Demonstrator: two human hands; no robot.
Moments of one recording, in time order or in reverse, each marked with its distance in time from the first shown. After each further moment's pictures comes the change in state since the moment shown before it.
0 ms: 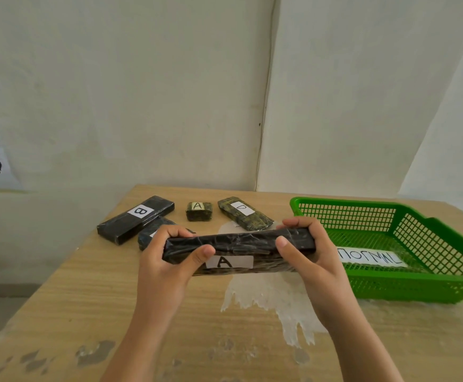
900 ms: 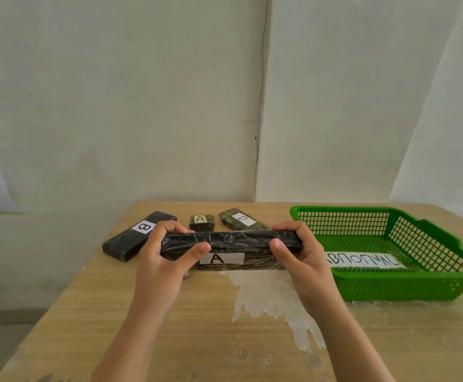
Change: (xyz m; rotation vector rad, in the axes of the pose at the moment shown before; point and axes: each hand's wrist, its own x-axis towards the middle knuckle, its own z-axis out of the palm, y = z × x) left_hand 0.026 0.007 -0.025 -0.007 -0.080 0.060; right_hand 0.012 0.008 0.026 0.063 -0.009 -0.069
